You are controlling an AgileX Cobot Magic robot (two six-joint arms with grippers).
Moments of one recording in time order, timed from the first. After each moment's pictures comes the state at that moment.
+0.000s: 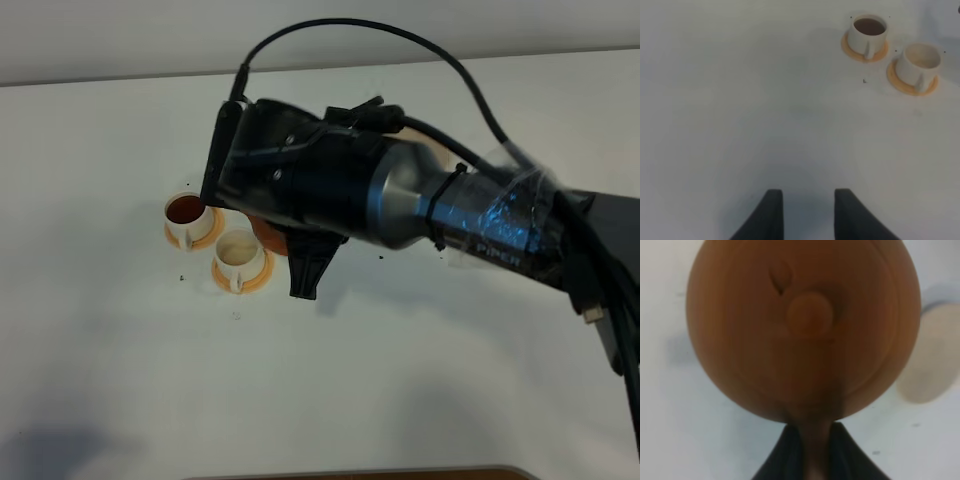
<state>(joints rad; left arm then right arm) 0.06 0.00 -0.46 -0.04 1.06 0.00 1.22 2.11 -1.74 -0.58 1.12 -0.15</state>
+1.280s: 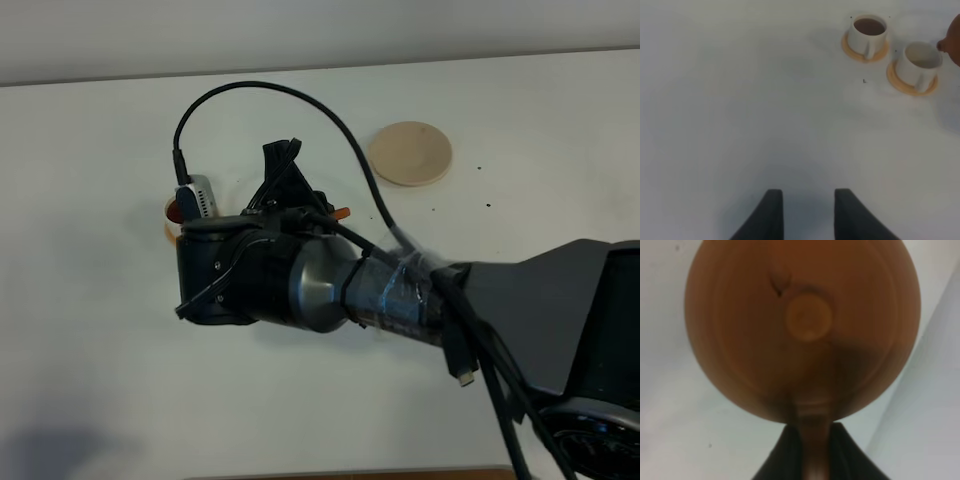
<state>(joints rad) 0.06 0.00 -0.46 -0.04 1.06 0.00 1.32 2.27 -1.74 -0.90 1.17 -0.24</state>
